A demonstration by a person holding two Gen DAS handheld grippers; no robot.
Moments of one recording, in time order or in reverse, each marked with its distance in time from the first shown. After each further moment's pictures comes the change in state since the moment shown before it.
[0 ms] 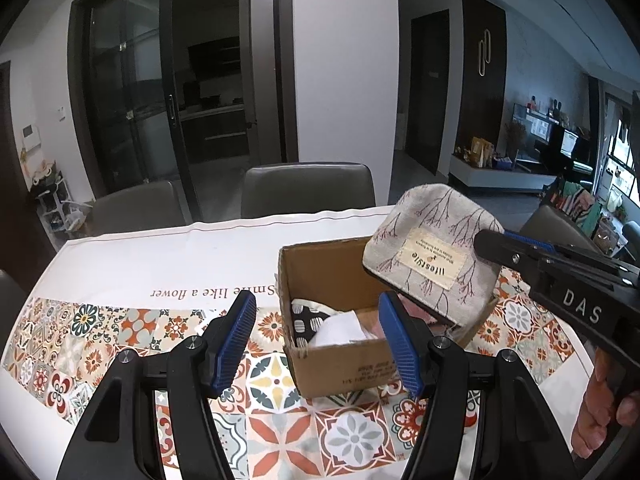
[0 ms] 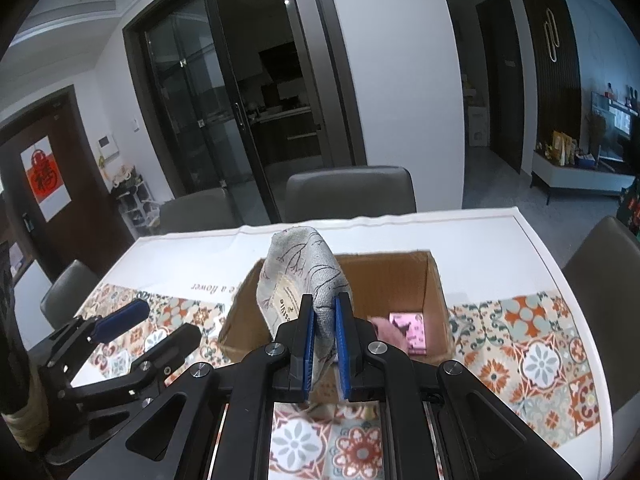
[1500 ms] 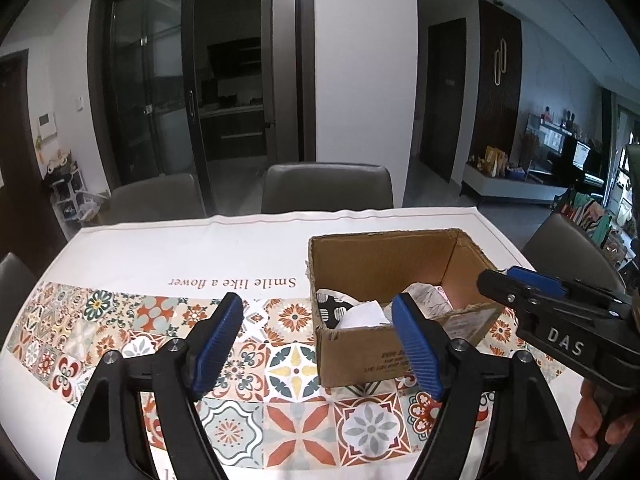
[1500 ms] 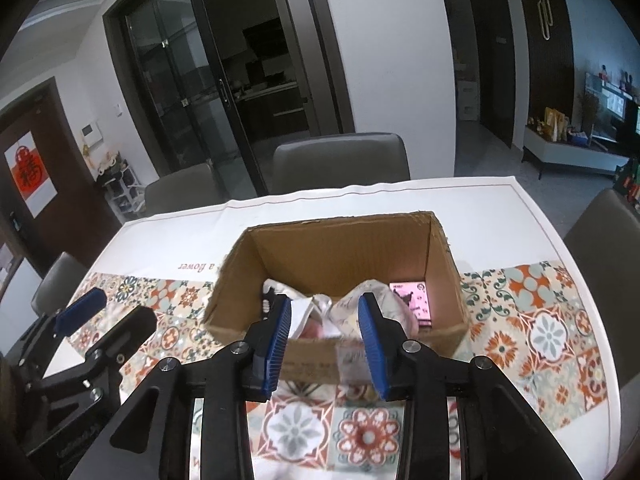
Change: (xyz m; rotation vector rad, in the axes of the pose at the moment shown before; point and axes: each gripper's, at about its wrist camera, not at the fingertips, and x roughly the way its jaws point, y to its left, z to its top) left arm -0.023 0.025 -0.020 -0.037 -0.024 0.040; right arm 0.018 0.004 -0.021 0.037 0.095 -0.050
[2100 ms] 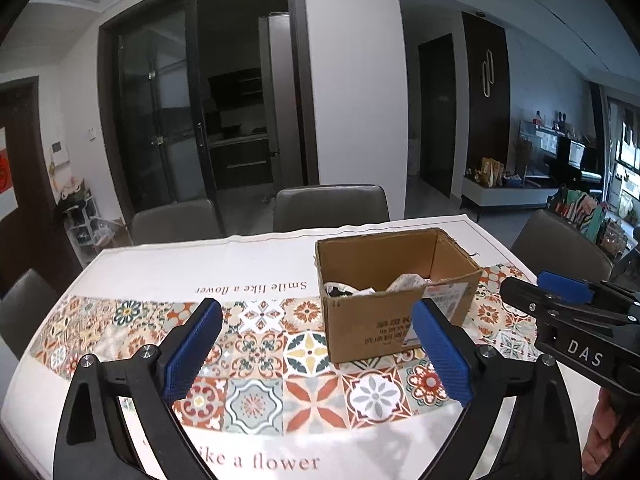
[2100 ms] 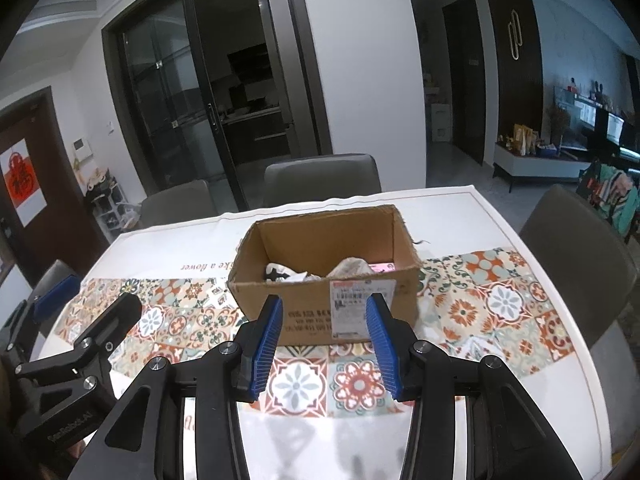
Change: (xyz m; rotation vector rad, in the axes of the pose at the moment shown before) left arm -0.085 -0.007 -0.035 0.037 -0.092 0.033; right arm -0.094 0.016 -0.054 0.014 -0.097 -0.090
